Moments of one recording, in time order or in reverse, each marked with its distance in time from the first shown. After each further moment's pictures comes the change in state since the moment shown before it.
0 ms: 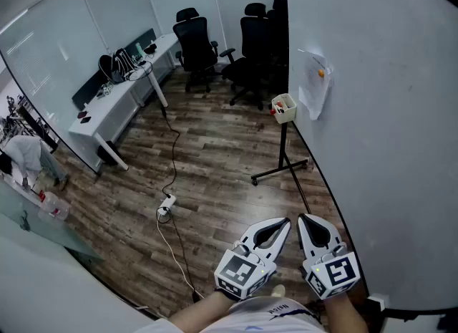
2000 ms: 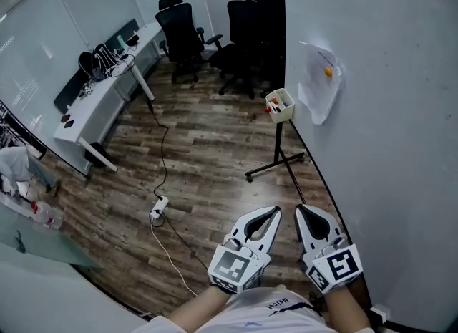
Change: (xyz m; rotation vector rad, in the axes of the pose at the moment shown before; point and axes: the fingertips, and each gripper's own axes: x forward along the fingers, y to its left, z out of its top) left arm 0.079 0.117 -0.006 0.021 0.006 0.040; right arm 0.111 -0.069 -0.011 0.050 0.000 -0.009
